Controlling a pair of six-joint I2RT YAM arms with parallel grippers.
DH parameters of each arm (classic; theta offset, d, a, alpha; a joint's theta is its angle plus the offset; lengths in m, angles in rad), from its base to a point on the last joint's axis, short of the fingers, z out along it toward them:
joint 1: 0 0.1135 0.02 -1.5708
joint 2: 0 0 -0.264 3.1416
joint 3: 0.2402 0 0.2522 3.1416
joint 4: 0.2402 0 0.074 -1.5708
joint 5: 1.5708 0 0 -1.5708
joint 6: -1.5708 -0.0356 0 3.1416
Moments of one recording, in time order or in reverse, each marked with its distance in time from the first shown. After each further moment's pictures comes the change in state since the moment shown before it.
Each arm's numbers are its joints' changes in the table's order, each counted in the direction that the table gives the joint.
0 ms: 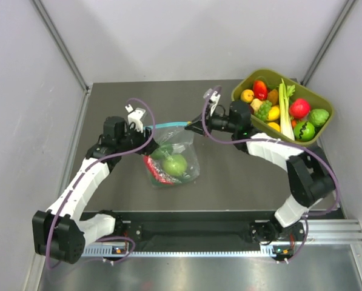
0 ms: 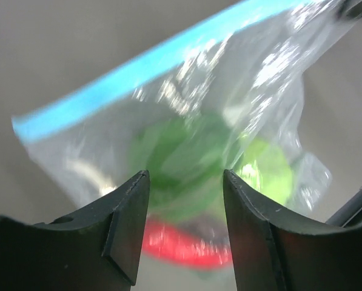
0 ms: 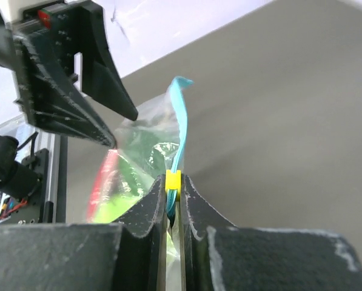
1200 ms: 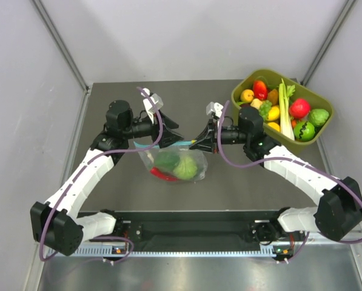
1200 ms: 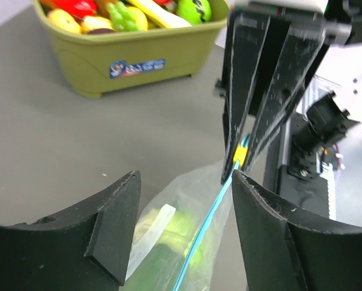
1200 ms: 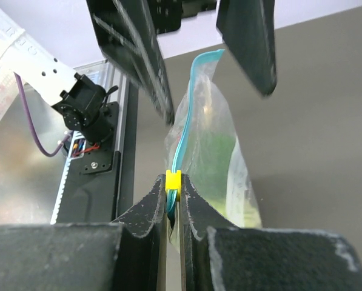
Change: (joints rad) left arm -0.139 0.068 0.193 -0.300 0.472 0.026; right arm 0.053 -0.383 -0.077 0.385 -0.161 0.173
